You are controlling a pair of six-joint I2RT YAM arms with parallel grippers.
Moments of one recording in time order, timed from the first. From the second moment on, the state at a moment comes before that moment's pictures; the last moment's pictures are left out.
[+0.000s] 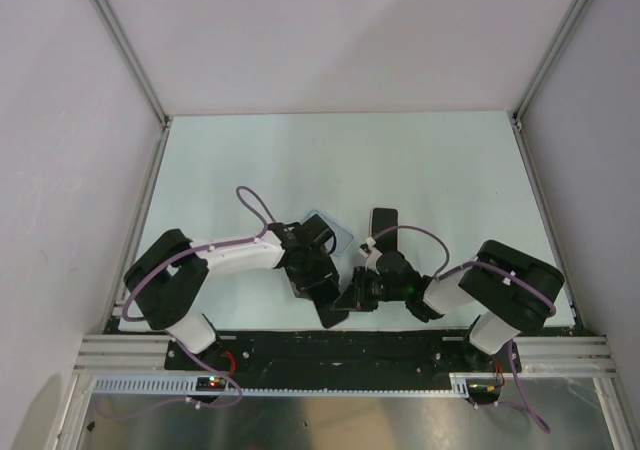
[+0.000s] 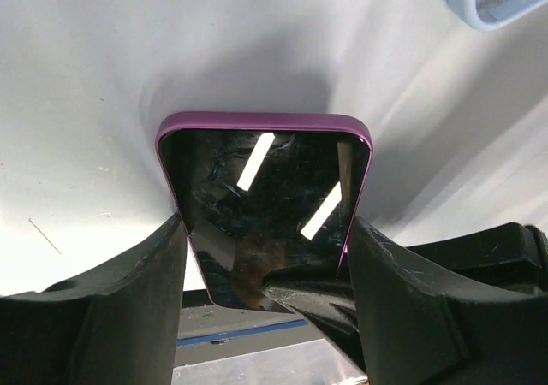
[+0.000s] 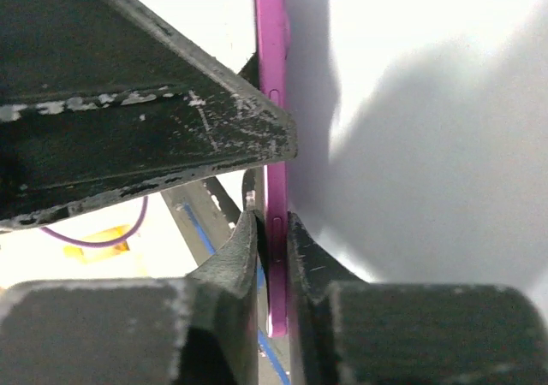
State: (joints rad) left arm -0.88 1.61 0.89 -0.58 0.08 -1.31; right arm 0.94 1.60 0.30 0.75 -0.39 1.07
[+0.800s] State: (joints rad) left arm -0.55 1.59 1.10 -0.59 -0.18 -1.20; right arm 0.80 1.23 0.30 0.38 -0.45 1.01
